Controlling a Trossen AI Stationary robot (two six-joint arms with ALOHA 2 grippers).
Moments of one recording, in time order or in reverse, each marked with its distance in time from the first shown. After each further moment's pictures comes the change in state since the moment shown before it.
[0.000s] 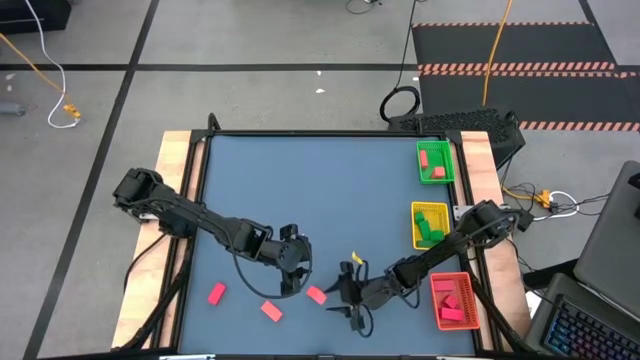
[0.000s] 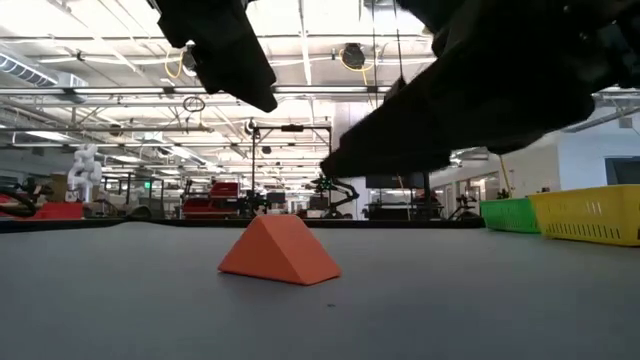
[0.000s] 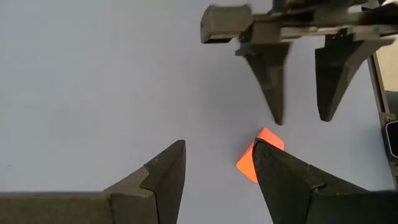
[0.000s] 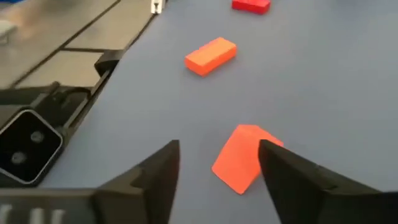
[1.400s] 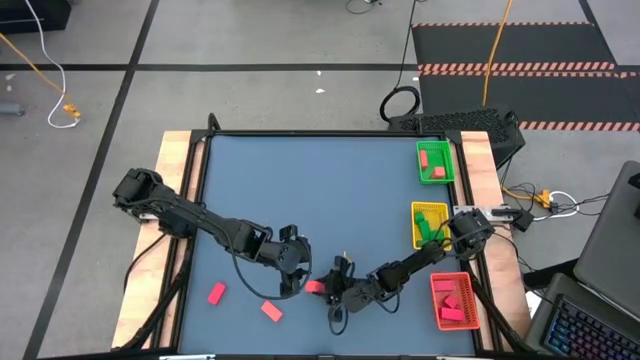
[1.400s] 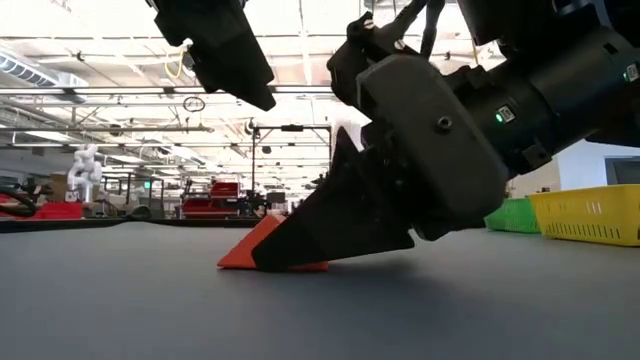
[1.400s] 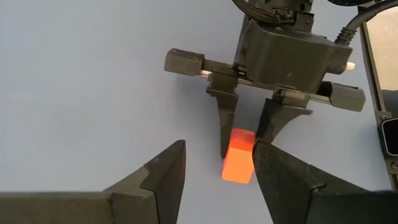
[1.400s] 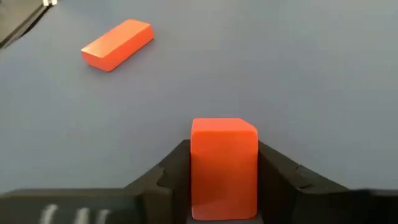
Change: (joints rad) left arm -0.007 0.000 0.000 0.001 0.000 -0.004; right arm -0.037 0.203 0.149 -0.076 0.194 0.175
